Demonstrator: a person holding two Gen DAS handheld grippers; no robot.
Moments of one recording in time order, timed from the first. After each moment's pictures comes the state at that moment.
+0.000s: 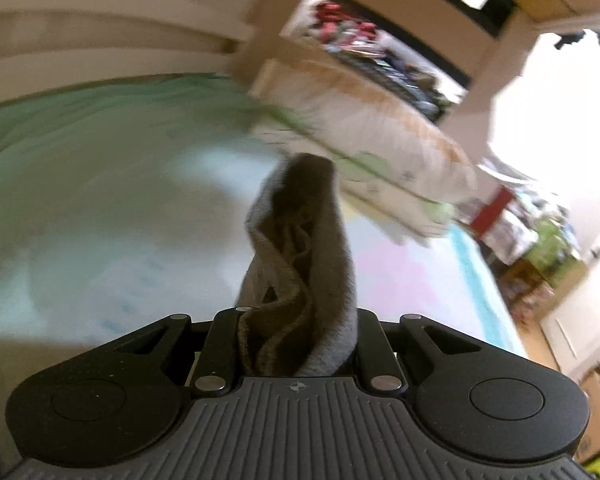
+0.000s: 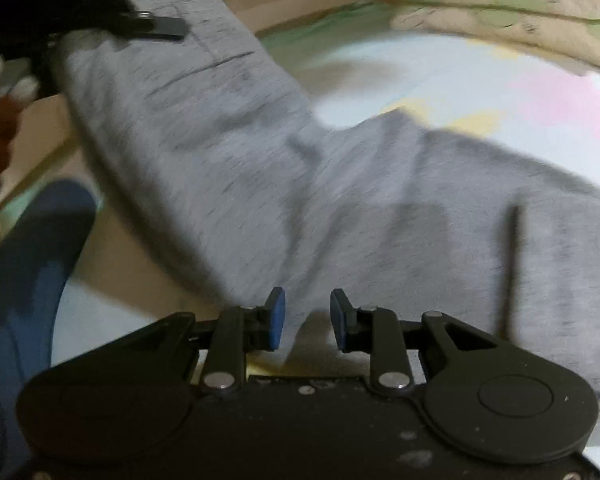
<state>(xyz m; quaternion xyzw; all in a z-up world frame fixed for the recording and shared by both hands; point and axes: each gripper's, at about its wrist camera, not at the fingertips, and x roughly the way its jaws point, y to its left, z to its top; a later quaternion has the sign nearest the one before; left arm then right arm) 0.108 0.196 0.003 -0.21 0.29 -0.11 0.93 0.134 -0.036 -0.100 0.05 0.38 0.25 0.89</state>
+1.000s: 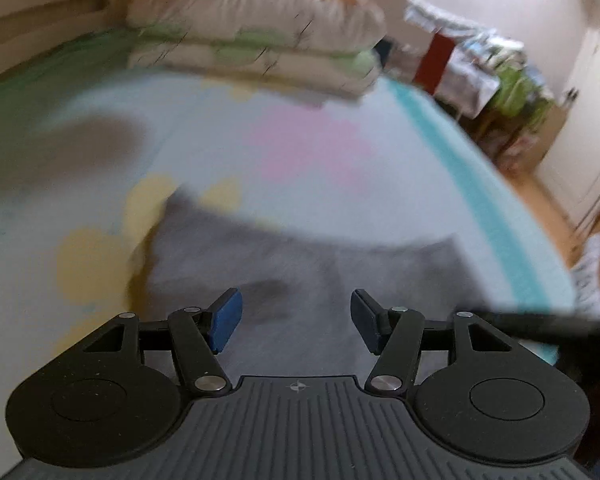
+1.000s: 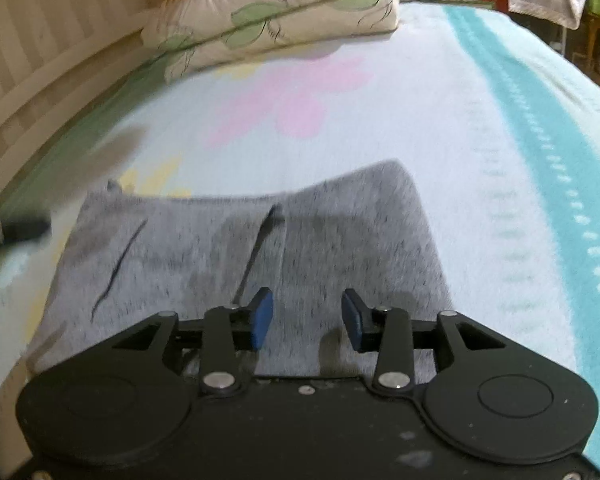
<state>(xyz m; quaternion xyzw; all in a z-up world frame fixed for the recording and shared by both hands) 0.120 0.029 -0.078 -0.04 0.40 -0.19 0.90 0.145 -0.263 -0.096 0.14 0.39 0.04 0.91</state>
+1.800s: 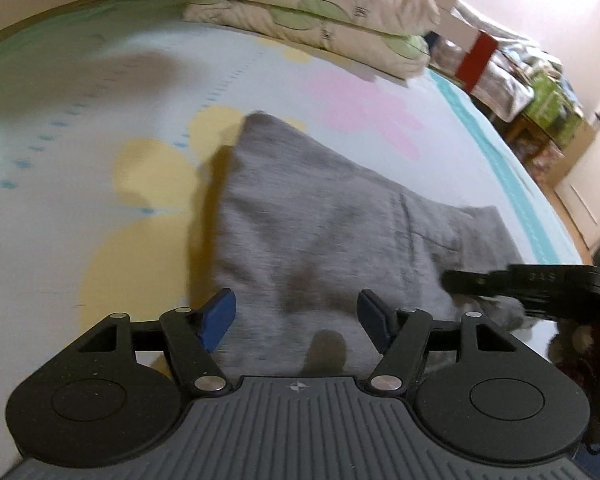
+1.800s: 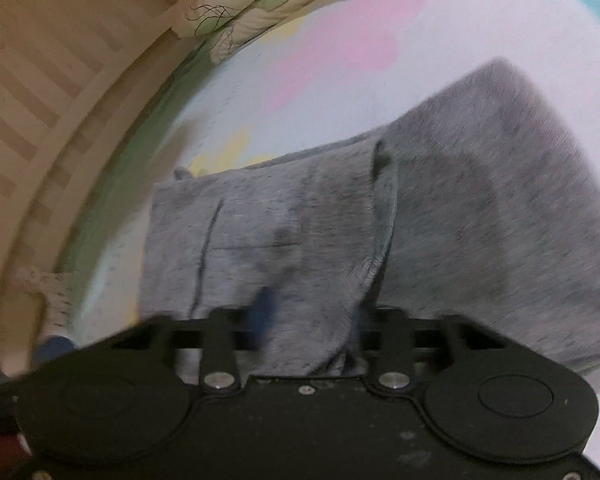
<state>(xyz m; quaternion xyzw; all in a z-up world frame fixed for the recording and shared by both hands) 0.096 0.082 -0.102 -0.09 0.42 -0.14 0.89 0.173 -0.228 -0.135 0.30 0.43 0.16 0.84</state>
